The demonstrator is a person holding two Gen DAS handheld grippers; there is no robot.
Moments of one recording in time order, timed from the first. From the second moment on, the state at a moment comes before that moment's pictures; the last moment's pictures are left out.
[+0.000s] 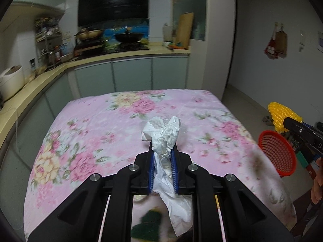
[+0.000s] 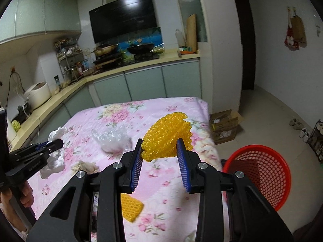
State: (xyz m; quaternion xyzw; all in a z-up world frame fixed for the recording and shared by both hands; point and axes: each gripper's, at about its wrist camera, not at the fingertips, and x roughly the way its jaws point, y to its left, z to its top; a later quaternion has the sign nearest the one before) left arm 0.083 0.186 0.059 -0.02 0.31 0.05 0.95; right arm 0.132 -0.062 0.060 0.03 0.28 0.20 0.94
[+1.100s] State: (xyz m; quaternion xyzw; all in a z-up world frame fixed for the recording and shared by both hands) left arm 0.169 -0.033 0.062 0.03 0.32 -0.17 0.93; right arm 0.134 -0.214 0.045 0.10 0.28 0.02 0.95
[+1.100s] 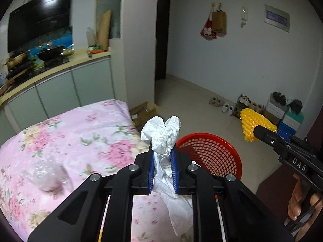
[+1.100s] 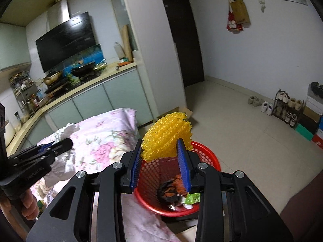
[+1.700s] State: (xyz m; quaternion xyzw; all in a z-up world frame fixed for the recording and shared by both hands) left arm 0.232 -0.112 -0.031 0.06 0.43 -0.22 0.87; right arm 0.189 -0.242 -0.018 0.16 0.39 0.01 0.91
